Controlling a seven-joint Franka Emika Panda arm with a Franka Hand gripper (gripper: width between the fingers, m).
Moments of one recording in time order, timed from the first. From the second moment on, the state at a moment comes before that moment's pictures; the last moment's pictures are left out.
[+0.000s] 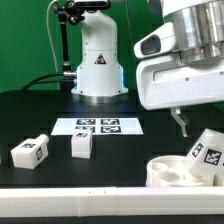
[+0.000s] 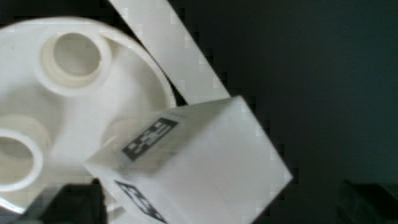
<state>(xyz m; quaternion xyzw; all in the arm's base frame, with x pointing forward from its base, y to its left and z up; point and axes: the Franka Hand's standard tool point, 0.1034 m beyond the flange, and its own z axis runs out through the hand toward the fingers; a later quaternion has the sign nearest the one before) 0.649 0.121 0.098 -0.95 0.29 -0.06 0.12</state>
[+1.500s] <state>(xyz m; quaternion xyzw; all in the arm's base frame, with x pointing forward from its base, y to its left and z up) 0.653 0.116 0.096 -0.94 -0.33 -0.14 0.01</state>
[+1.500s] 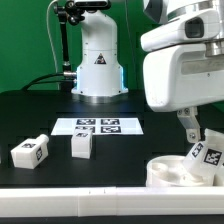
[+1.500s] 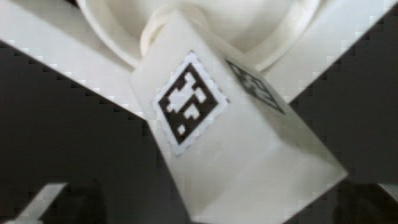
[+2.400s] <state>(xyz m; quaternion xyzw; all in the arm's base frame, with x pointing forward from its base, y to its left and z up) 0.648 0.121 0.082 -0.73 -0.67 -0.10 -0.07</state>
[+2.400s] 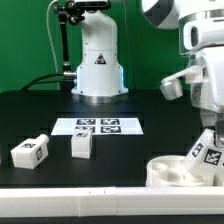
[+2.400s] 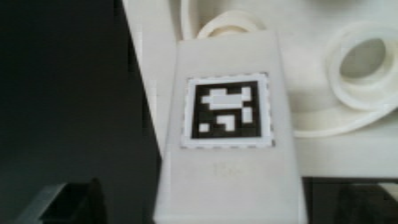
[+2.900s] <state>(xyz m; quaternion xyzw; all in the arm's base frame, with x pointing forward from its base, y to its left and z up) 0.646 0.119 0.080 -0.73 -0.67 -0.10 -0.07</state>
